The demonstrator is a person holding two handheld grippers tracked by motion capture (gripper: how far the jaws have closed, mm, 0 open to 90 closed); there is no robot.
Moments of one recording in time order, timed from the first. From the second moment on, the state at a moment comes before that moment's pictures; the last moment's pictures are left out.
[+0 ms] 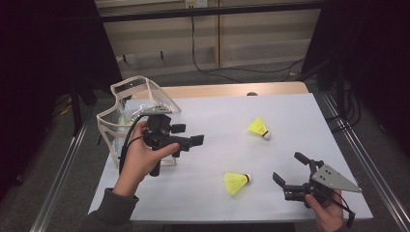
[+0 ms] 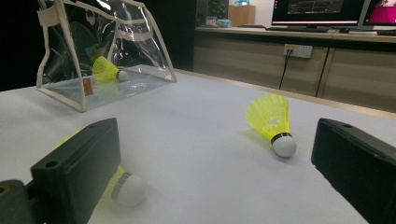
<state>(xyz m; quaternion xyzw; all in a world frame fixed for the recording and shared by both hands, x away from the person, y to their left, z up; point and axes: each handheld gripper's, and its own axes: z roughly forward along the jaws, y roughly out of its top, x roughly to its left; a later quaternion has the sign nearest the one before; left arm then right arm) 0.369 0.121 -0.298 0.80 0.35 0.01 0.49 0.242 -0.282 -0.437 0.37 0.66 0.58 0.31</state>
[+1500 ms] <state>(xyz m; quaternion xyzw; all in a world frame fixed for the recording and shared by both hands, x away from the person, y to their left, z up) 0.356 0.102 -0.337 0.81 0.33 0.01 0.49 0.244 -0.285 -0.438 0.37 0.65 0.58 0.32</state>
